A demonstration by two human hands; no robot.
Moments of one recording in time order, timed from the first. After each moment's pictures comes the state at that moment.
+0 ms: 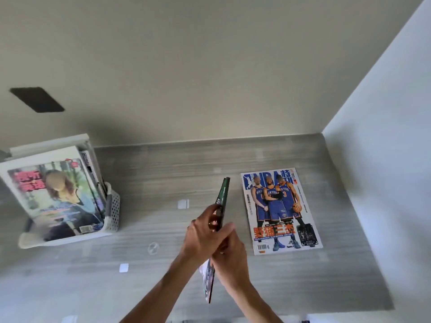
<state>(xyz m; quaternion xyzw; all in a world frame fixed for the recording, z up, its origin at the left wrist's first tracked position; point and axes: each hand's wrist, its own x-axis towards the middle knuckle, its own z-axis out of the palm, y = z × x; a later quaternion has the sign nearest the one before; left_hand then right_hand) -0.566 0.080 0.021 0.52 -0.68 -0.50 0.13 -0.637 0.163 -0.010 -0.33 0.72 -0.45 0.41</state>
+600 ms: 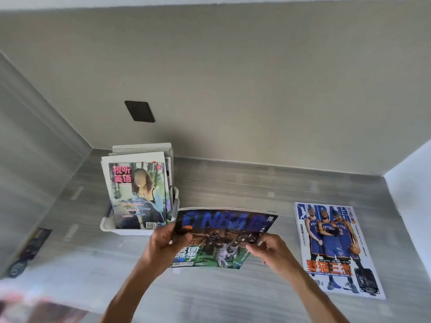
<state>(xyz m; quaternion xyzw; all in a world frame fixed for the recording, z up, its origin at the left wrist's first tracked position) -0.332 0.041 0.058 0.52 -0.60 -0.50 0.35 -0.628 0.098 0.008 -0.45 0.65 -0.30 0.53</state>
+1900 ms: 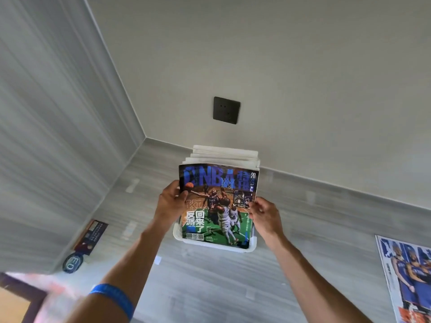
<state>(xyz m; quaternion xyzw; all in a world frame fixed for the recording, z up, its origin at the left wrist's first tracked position) -0.110 -0.140 0.038 0.63 -0.45 -0.50 0.38 -0.358 -0.094 0.028 -0.43 0.71 -0.35 0.43</state>
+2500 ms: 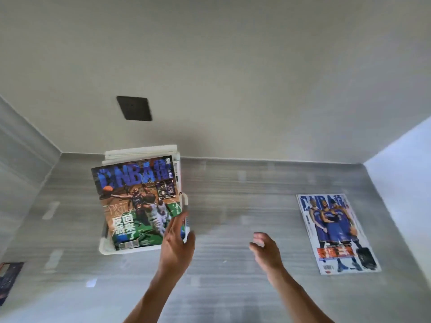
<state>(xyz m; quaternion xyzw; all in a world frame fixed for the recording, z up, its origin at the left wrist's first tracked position) -0.281 -0.022 0.021 0.58 -0.67 -0.37 0.28 -0.512 0.059 -0.043 -0.21 0.82 -0.31 0.42</state>
